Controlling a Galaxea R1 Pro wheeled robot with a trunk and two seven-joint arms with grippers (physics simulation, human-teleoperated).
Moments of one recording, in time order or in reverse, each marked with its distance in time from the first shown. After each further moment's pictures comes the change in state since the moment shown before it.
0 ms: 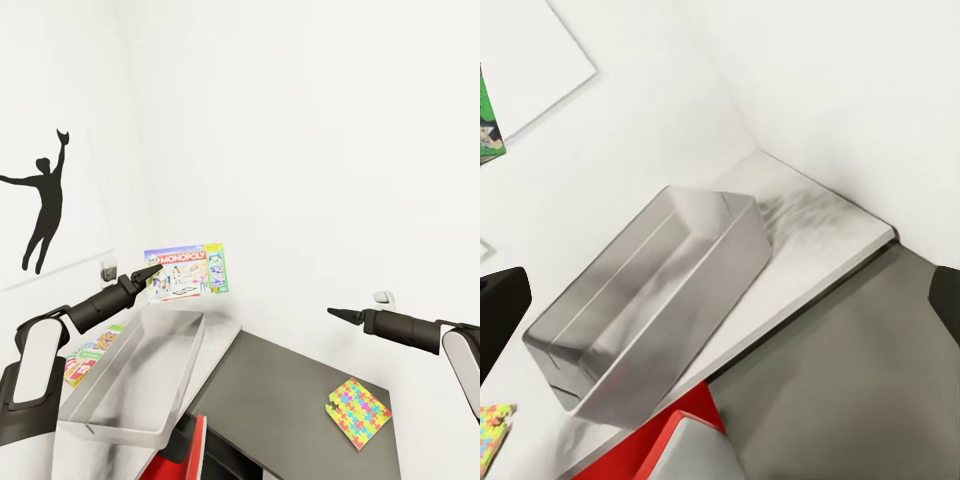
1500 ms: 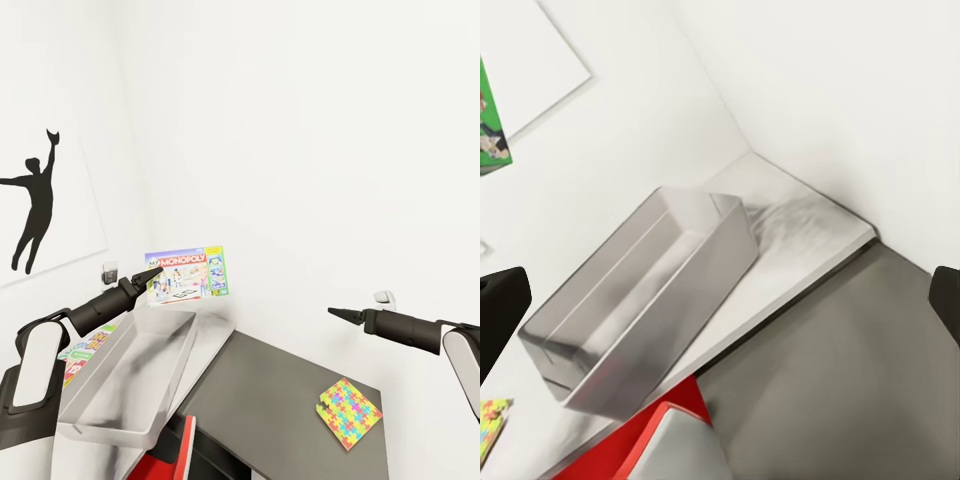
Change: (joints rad) left arm 0.015 -0.001 0.000 0.000 0.003 -0.002 0.001; right arm 0.000 -0.001 -0.002 0.000 -0.001 0.000 0.002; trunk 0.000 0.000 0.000
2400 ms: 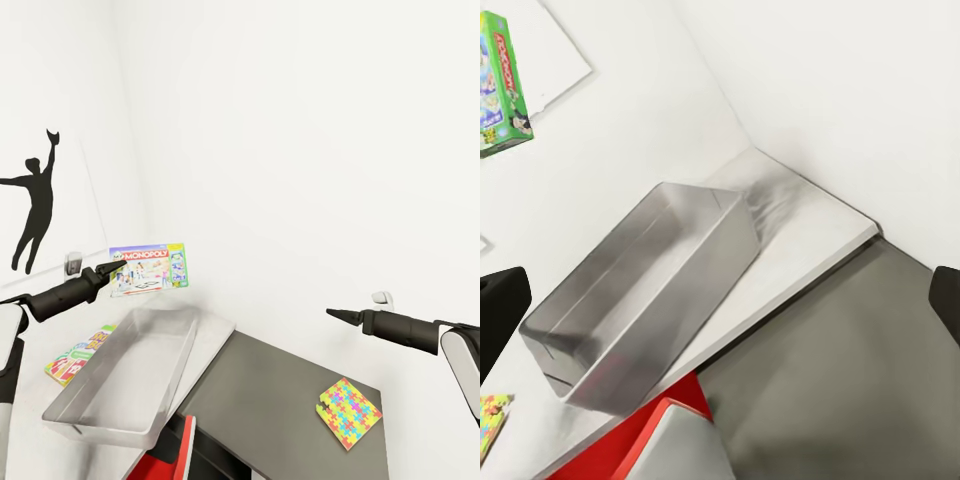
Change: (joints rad) left arm -0.131 0.220 0.059 0.251 0.005 0.029 -0.014; right arm 0.000 0.001 0.011 0.000 0.000 0.000 -0.003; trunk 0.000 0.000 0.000
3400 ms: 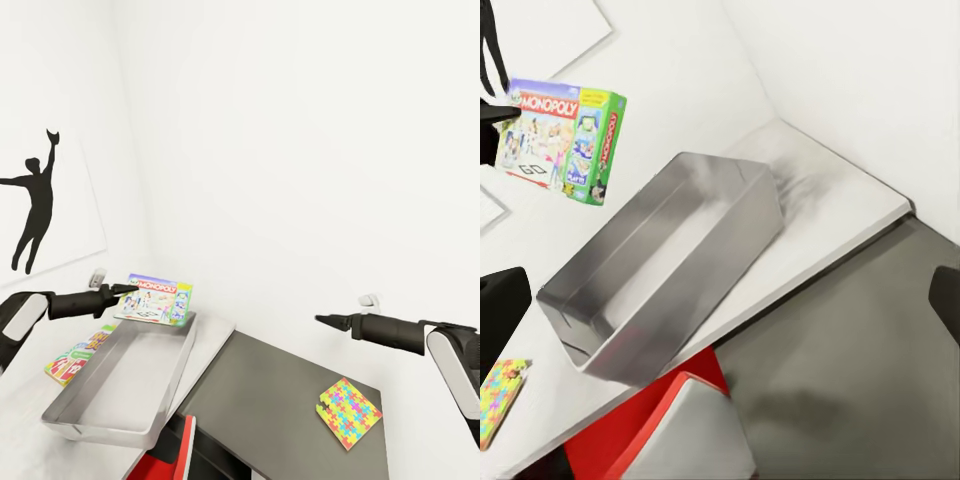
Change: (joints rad) left arm -0.256 0.223 -0.514 0.610 -0.108 -0.007 -0.361; right arm -0.008 0.000 0.083 0.000 -0.007 0.000 0.002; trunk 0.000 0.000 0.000
